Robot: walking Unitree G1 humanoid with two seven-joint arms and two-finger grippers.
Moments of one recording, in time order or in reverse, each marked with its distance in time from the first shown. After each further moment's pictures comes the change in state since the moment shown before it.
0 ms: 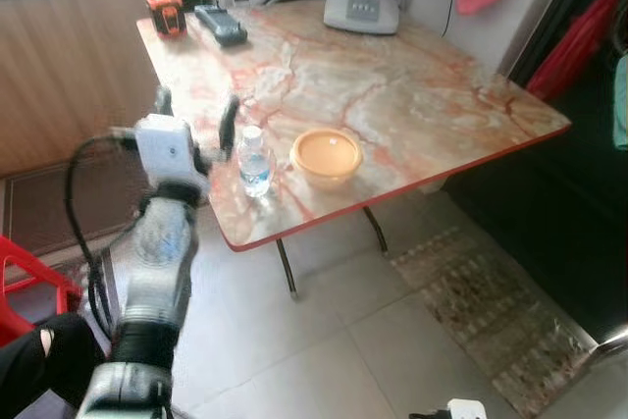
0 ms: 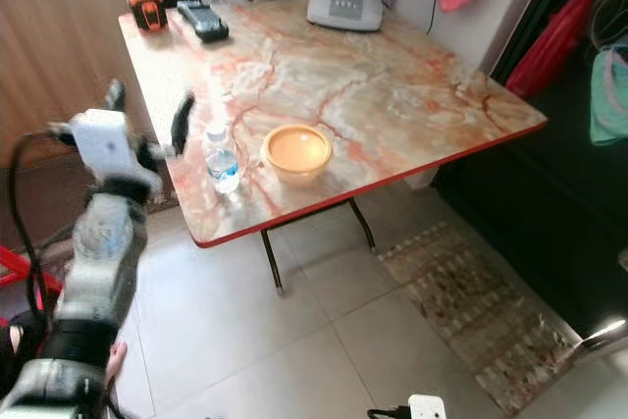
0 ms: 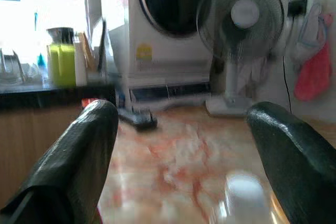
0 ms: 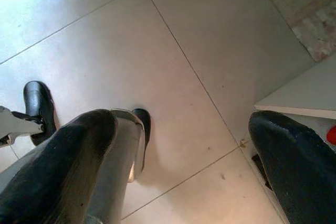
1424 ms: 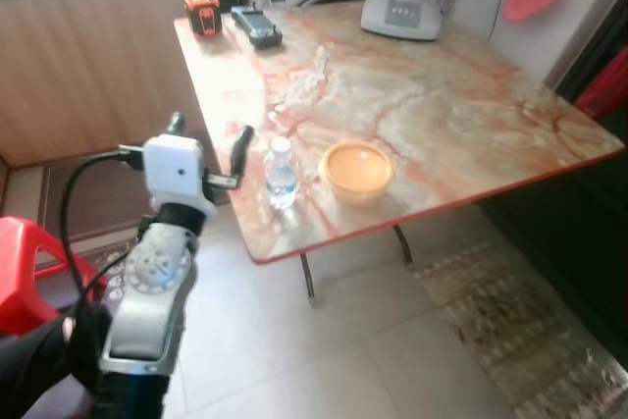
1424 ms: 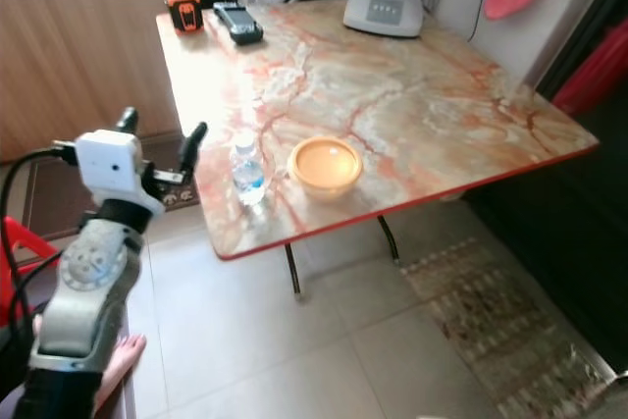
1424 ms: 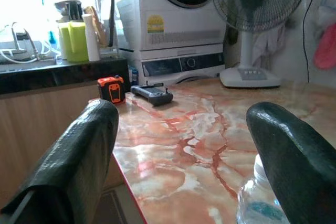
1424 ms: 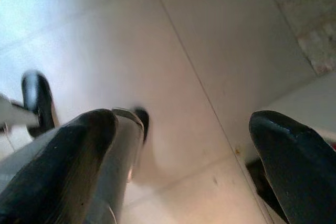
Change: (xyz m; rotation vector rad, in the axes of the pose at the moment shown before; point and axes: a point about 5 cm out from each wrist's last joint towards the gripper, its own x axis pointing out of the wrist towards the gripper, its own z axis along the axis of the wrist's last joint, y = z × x) left arm -0.021 -0.007 0.030 0.028 0.087 -0.053; right arm -0.007 -0.005 -0.019 -0.008 0.007 -0.021
